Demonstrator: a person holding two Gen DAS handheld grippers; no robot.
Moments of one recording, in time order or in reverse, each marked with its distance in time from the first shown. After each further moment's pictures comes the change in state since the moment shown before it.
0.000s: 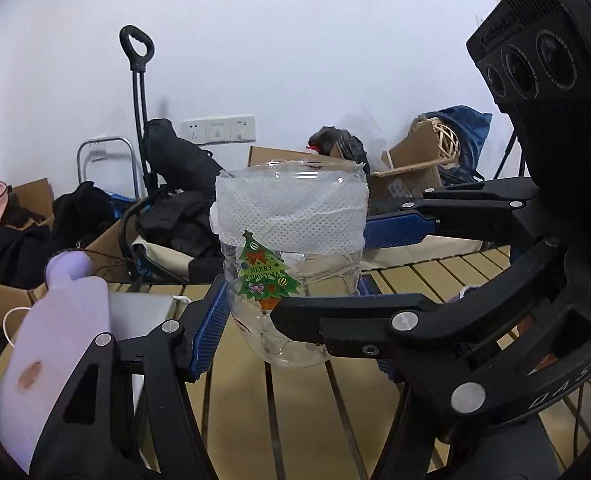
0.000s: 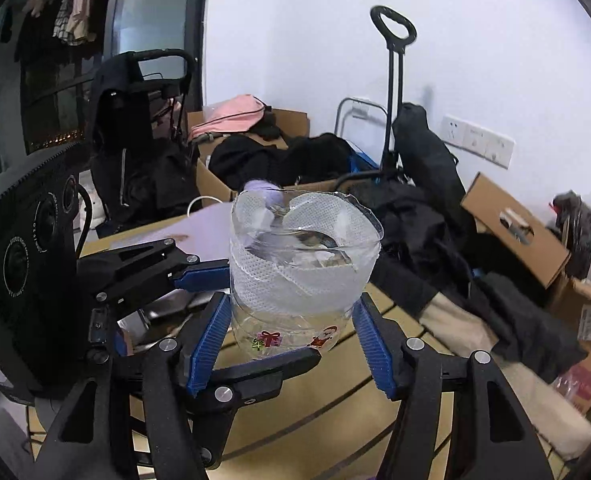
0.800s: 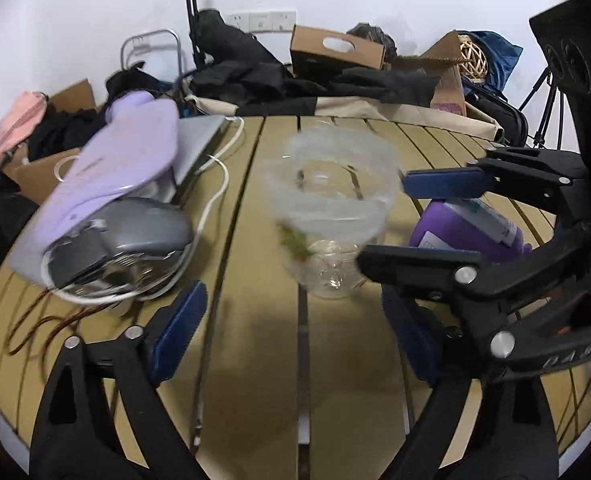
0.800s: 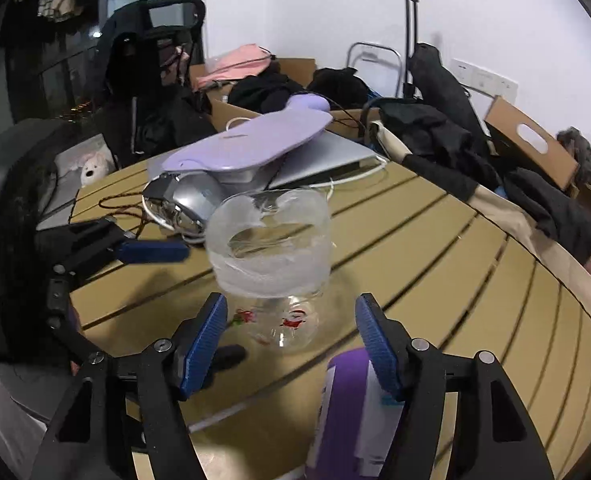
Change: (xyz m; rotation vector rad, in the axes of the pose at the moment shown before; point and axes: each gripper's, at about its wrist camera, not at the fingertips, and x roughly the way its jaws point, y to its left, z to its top) left arm -0.099 -0.008 -0.098 -0.088 0.354 0.121; right arm -0.018 0.106 -0.088 0.054 0.173 -0.030
